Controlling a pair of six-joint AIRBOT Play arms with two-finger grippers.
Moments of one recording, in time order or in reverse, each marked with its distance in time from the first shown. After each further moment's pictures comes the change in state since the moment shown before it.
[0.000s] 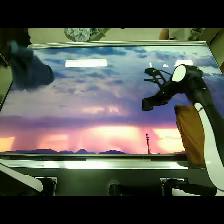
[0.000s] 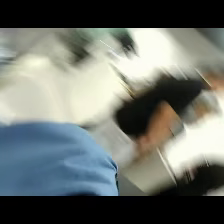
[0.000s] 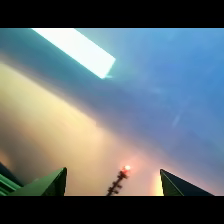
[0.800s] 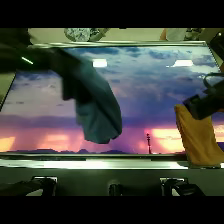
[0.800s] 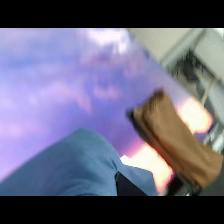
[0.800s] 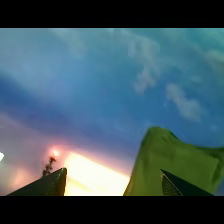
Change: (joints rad) left arm -0.825 0.647 -0.304 0.927 -0.169 -0.517; right arm 0.000 0.631 0.001 -0.279 0.089 -0.016
